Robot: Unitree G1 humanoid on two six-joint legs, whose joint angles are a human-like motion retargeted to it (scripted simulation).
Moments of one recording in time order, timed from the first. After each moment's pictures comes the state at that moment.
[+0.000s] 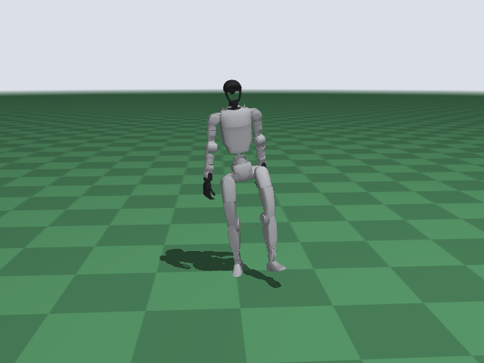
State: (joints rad) left arm 0.24 0.08 0.29 1.57 0.16 0.01 -0.11; right arm 0.04 -0.20 0.07 1.46 -0.39 0.07 0.05; waist 0.02 -0.10 0.06; left_leg -0.35 -0.04 0.30 0.24 -0.18 0.13; right_leg 0.13 -0.15 -0.35 0.03 0.00 0.03
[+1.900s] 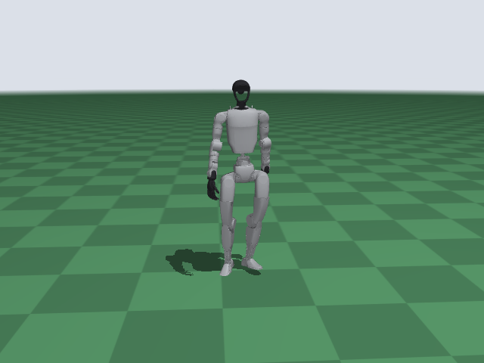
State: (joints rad) left arm 0.24 0.08 0.31 1.62 0.17 0.07 -0.13; right arm -0.03 -0.20 0.08 1.28 -0.33 0.04 0.09; waist -0.01 -0.04 -0.06; left_leg 0.09 -0.09 0.49 0.04 -0.29 -0.04; right_leg 0.13 -0.14 -0.44 0.01 0.07 0.08
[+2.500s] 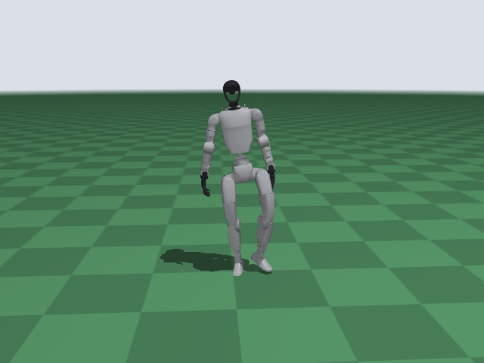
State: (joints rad) left arm 0.20 0.10 0.22 1.35 0.24 0.05 -0.17; right arm 0.05 -0.30 -0.14 1.69 -0.21 0.12 0.08; waist -0.10 -0.04 -0.04; left_leg -0.05 0.05 0.53 0.45 -0.08 -0.11; right_leg 0.12 -0.11 -0.31 0.06 -0.04 0.06
